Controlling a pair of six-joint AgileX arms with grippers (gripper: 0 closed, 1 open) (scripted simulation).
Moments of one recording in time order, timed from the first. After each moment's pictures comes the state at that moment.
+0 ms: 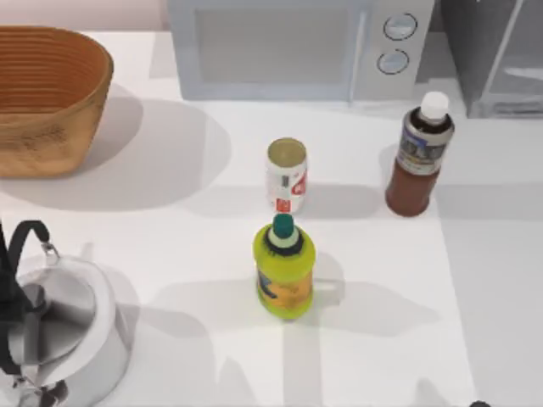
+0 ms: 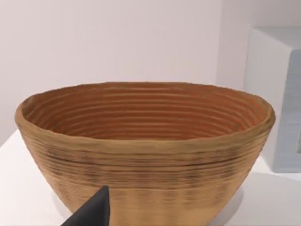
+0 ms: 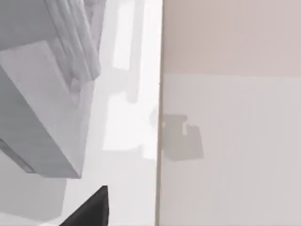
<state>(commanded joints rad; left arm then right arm) 0.00 0.00 0.00 0.00 0.00 0.00 -1.47 1.83 1.32 -1.01 -0.88 -1.47</state>
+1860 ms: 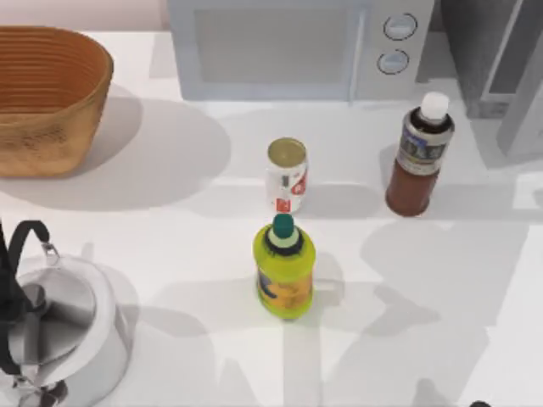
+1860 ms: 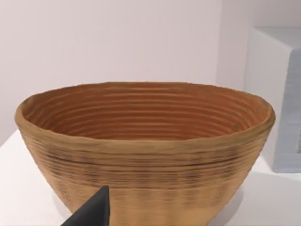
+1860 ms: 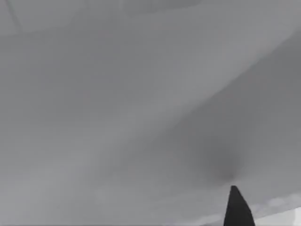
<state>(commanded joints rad) 0.00 0.00 0.00 0.00 0.00 0.00 -0.20 1.67 1.06 -0.02 -0.18 -0.14</state>
